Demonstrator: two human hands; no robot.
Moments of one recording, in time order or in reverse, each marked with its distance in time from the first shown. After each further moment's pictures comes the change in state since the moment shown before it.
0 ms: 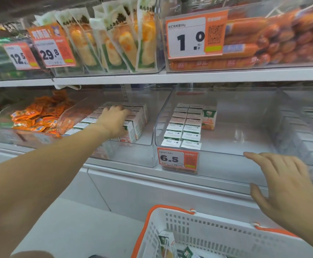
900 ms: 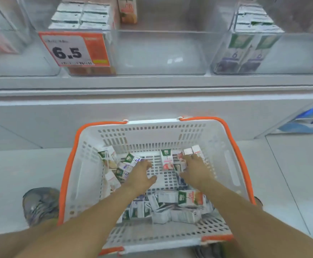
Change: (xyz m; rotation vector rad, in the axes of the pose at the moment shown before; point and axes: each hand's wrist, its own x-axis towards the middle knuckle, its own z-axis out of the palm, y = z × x) left_hand -0.279 0.327 0.240 -1.008 -0.739 0.136; right_hand -0.244 -0.021 0.133 0.302 -1.049 0.716
